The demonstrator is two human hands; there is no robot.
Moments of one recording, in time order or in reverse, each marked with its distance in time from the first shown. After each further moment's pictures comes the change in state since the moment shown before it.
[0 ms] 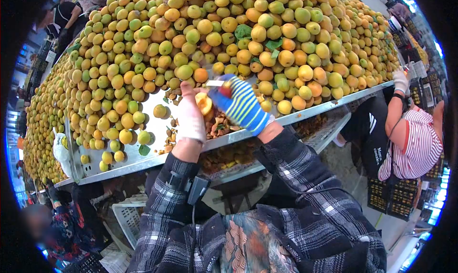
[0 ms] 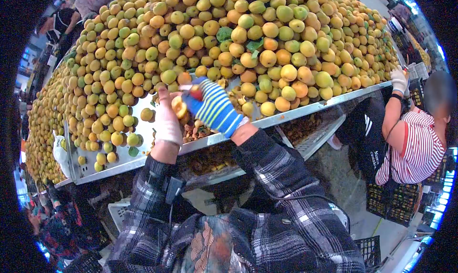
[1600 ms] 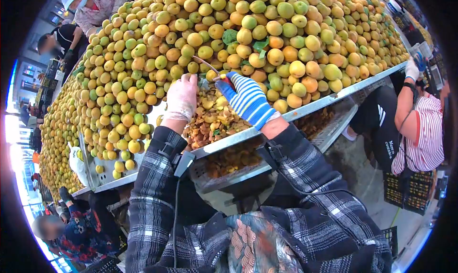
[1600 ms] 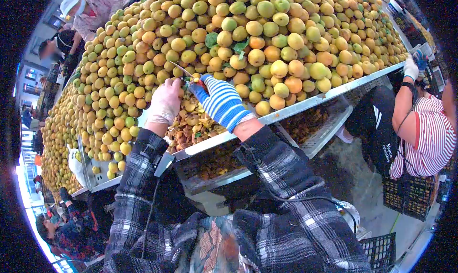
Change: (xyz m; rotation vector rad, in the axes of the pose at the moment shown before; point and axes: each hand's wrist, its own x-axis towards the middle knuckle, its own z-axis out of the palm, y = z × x) left_hand 0.081 0.018 -0.001 1.977 -0.165 1.066; right_hand 0.008 0.012 -0.041 -0.378 0.152 0.013
